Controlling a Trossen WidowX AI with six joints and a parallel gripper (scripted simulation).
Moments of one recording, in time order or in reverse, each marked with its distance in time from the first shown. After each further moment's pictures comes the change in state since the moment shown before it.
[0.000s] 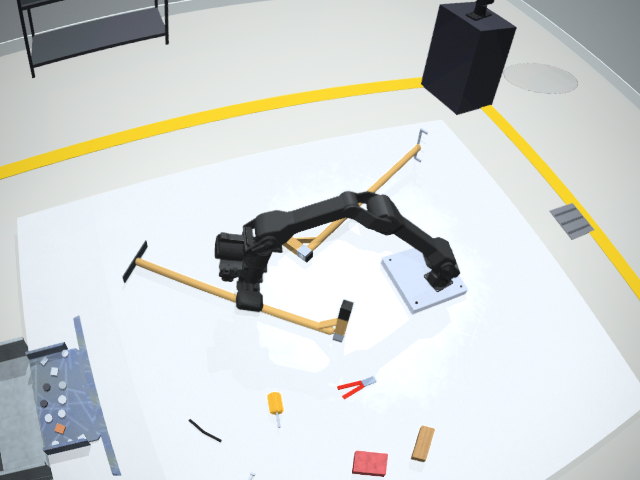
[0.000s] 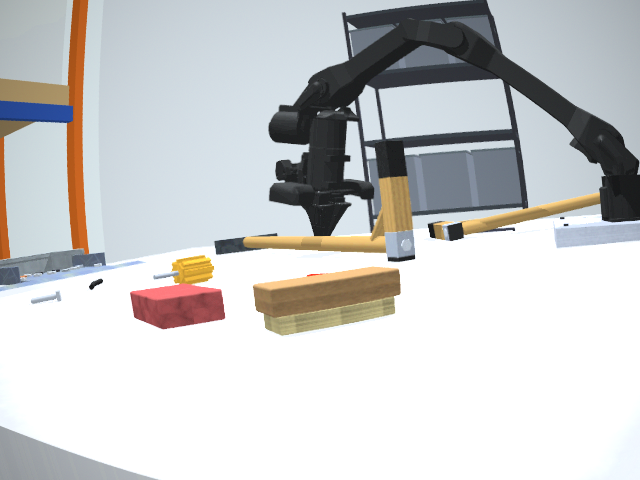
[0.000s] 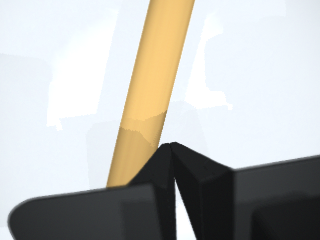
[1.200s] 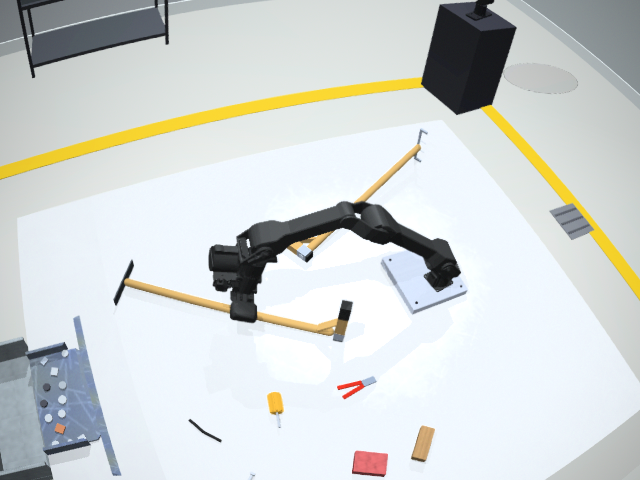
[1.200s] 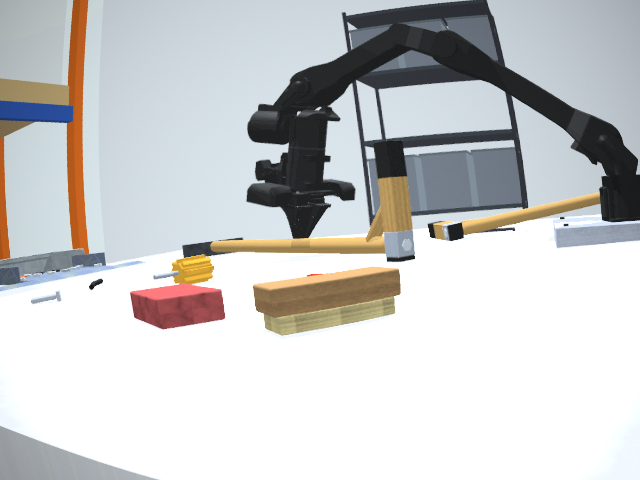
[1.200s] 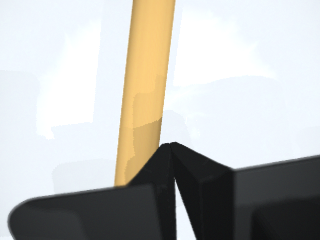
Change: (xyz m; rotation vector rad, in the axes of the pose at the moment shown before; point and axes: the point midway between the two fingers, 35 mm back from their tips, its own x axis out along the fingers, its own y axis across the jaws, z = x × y) arm 0.001 0.032 0.015 0.004 -0.017 0.004
